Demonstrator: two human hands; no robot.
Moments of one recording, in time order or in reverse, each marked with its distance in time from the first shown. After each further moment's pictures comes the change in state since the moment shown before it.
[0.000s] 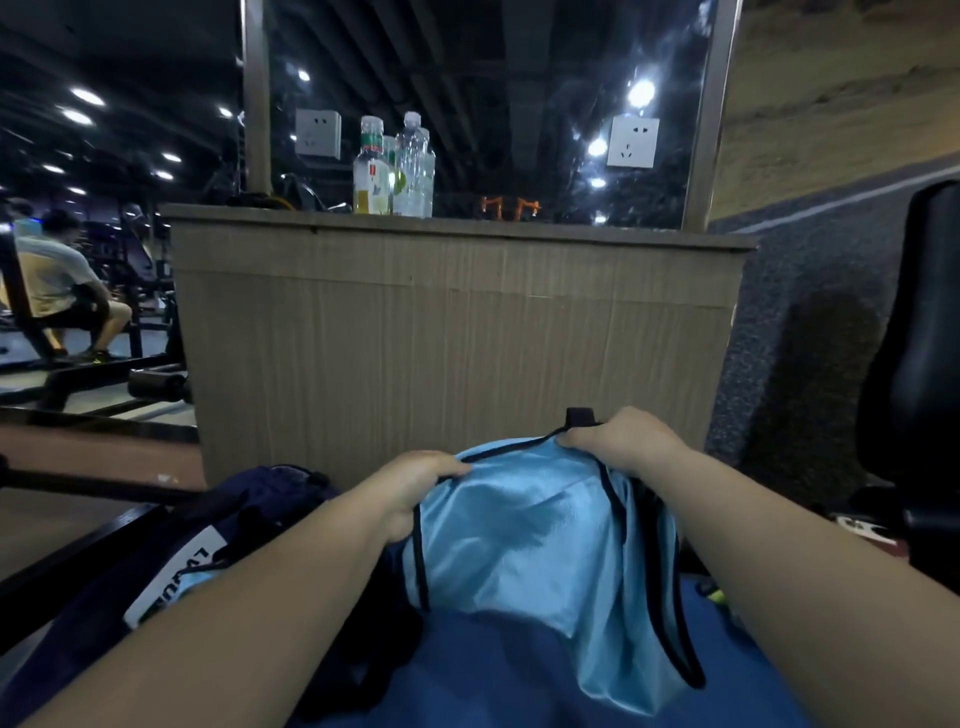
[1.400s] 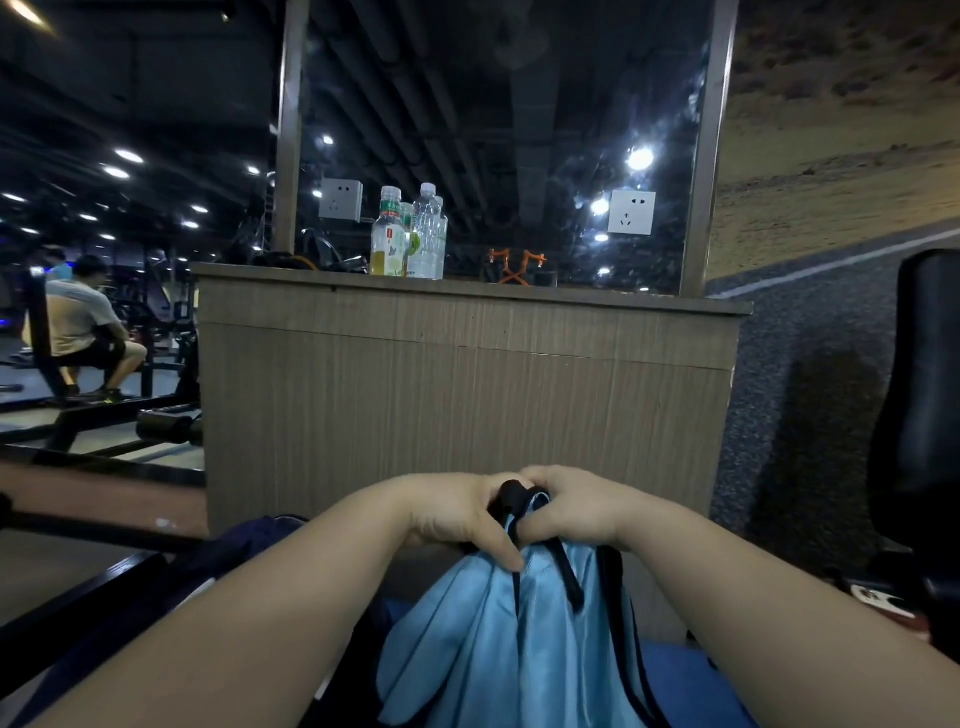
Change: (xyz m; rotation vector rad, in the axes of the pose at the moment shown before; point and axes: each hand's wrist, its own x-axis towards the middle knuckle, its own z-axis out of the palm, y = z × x) left_hand -0.037 0.062 0.018 0.503 -0.592 0.213; right_hand -0.041 -0.047 0.001 0.114 -0.405 -0.444
